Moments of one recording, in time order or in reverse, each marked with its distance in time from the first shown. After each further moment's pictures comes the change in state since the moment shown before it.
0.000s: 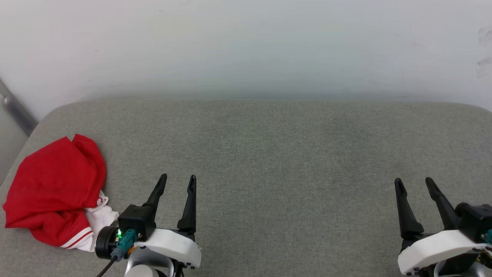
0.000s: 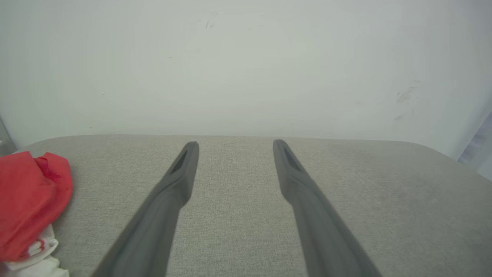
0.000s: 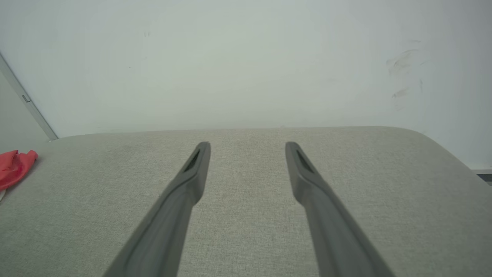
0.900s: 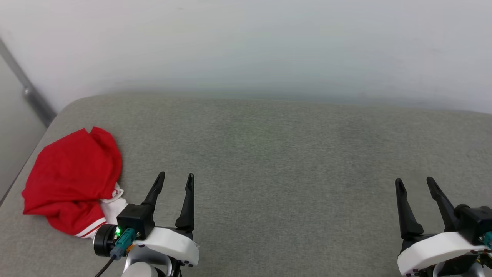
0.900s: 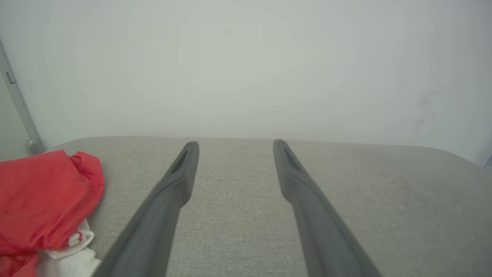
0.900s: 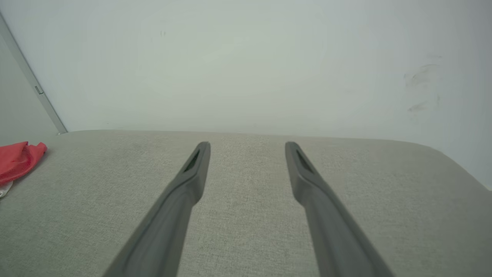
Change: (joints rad) left arm -0.020 -0.004 0.020 0.038 0.030 -0.009 -0.031; right arm 0.002 0.000 0.000 0.005 -0.042 0.000 -0.033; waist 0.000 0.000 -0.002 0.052
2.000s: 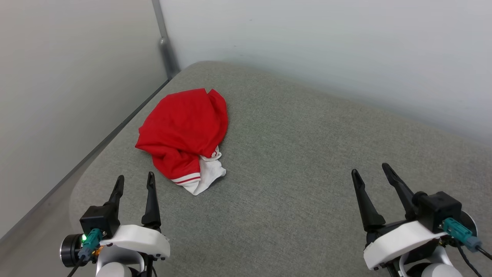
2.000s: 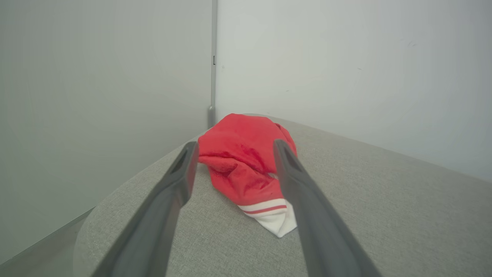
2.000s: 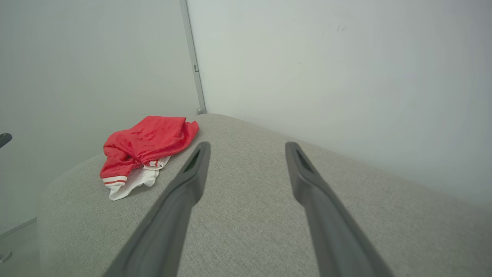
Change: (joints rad) left arm 0.000 0.036 0.105 0.023 -0.044 0.057 0.000; right arm -0.059 0.001 0.163 -0.001 0.005 0.000 0.012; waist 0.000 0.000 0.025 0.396
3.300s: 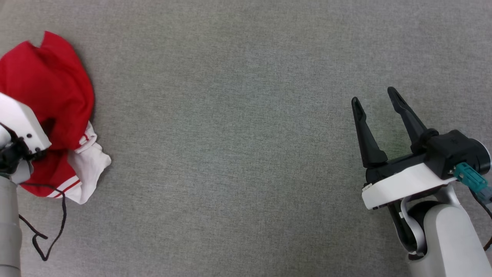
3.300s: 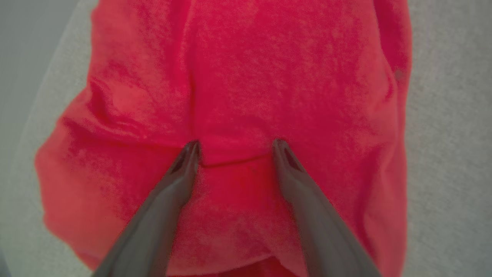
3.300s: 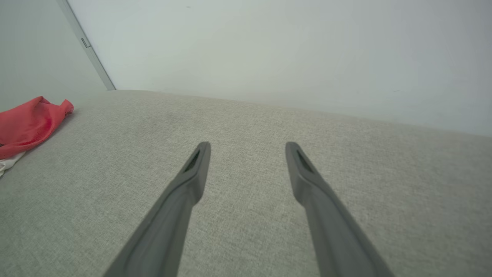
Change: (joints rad) left arm -0.657 0.369 0.156 0.462 -0.201 -0.053 0.933; right arm -0.261 0.001 0.030 -0.028 -0.059 0.000 -0.002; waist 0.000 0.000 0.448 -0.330
